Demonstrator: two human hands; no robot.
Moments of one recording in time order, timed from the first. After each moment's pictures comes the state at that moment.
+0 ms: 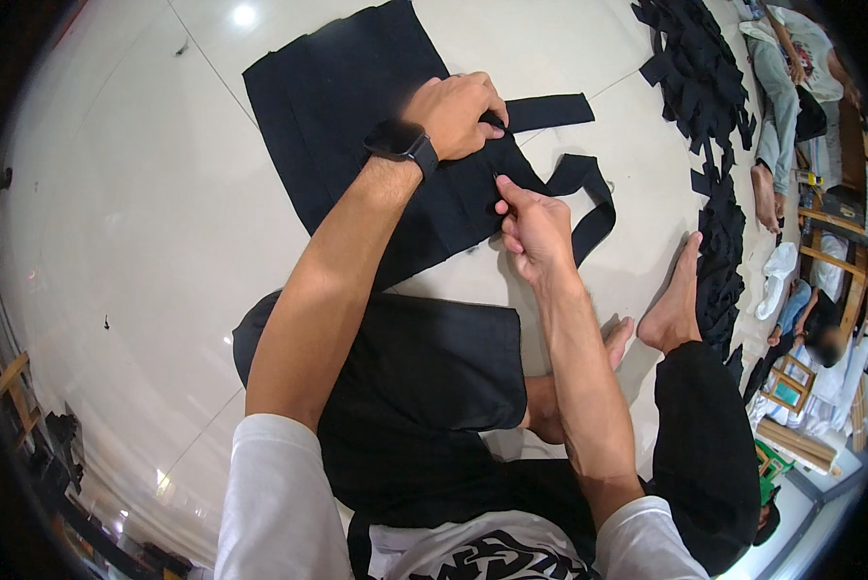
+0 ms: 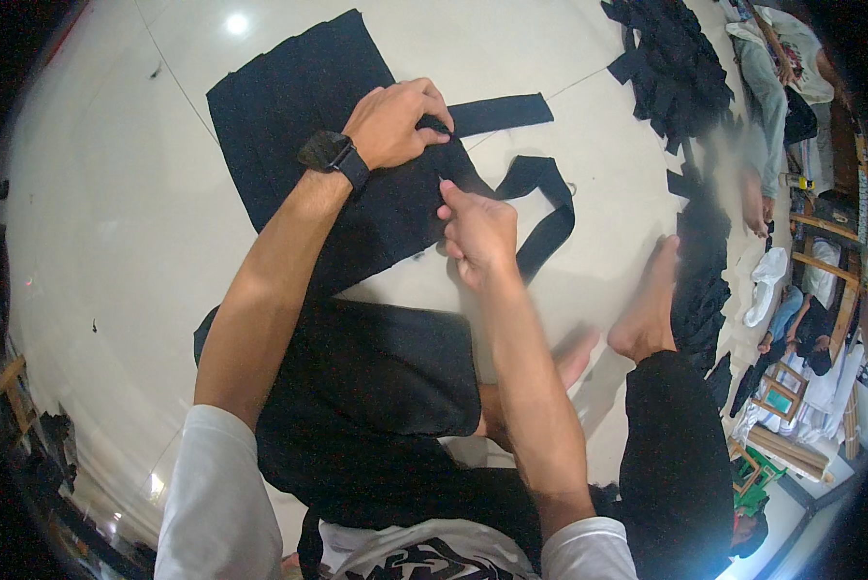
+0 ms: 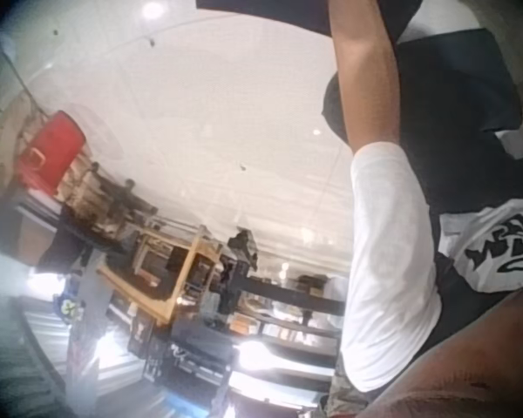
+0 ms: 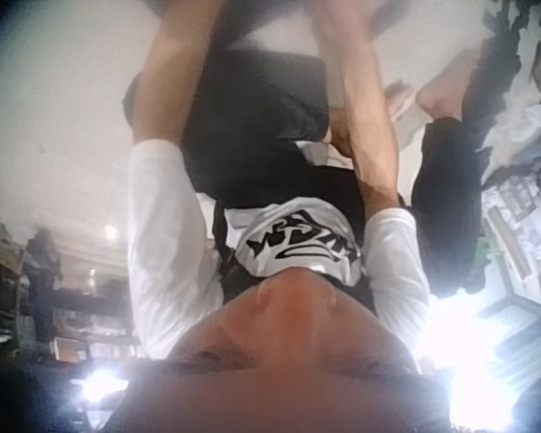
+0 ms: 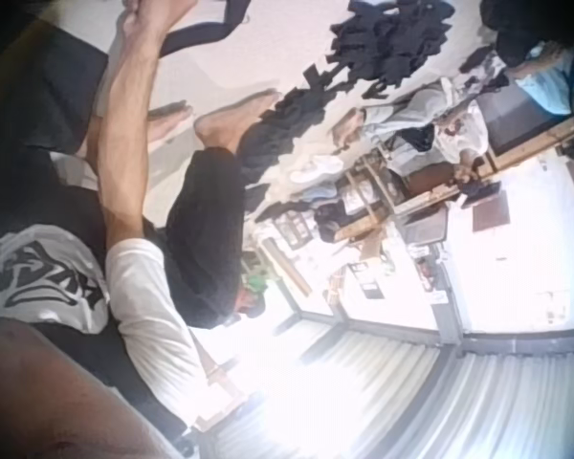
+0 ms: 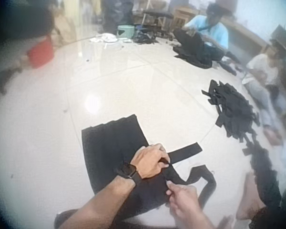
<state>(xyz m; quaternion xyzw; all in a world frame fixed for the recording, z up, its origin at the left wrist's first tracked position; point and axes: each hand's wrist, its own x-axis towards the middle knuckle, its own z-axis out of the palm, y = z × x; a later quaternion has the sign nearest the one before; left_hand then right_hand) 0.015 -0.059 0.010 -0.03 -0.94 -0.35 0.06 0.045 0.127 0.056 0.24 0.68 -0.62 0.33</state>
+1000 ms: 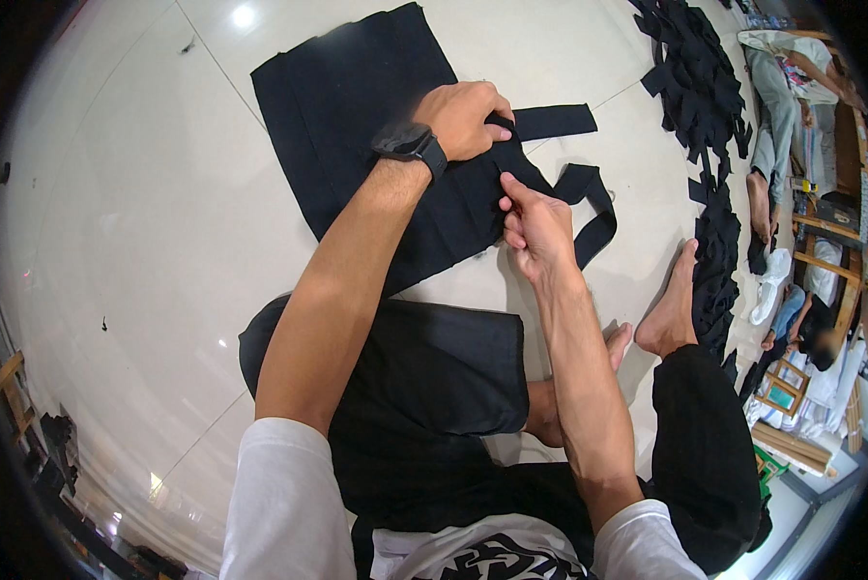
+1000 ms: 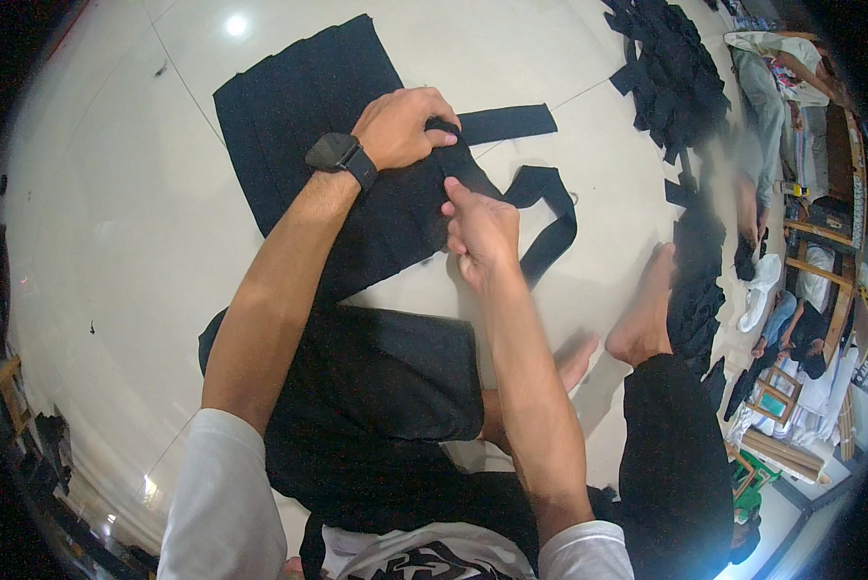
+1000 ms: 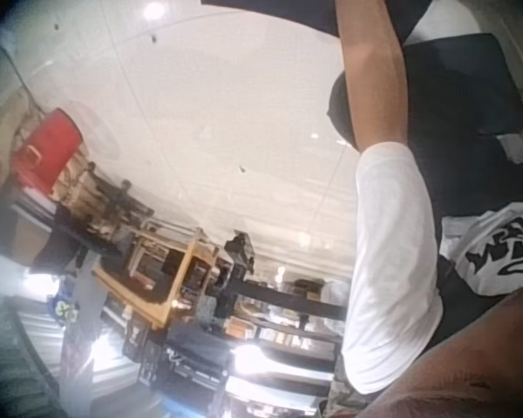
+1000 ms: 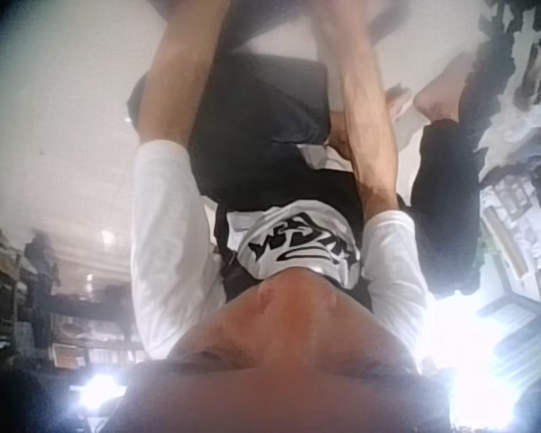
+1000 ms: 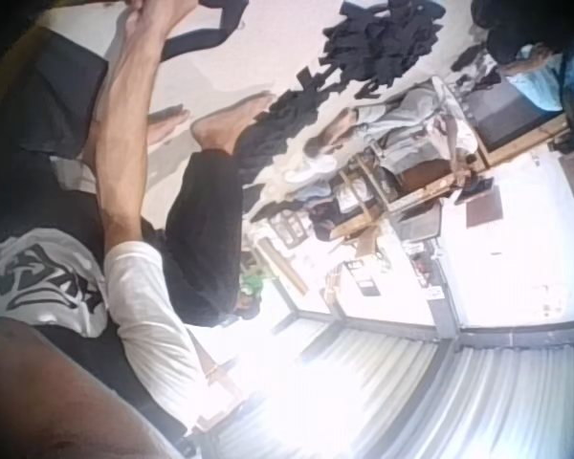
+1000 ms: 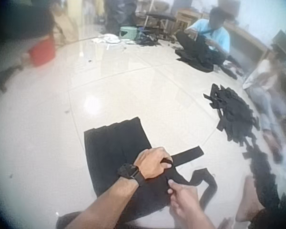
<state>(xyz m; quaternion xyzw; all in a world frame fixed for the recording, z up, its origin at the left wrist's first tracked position) 0.010 -0.066 0.006 0.01 -0.91 -0.40 0.02 0.040 0.116 0.055 0.24 0.66 -0.64 0.31</state>
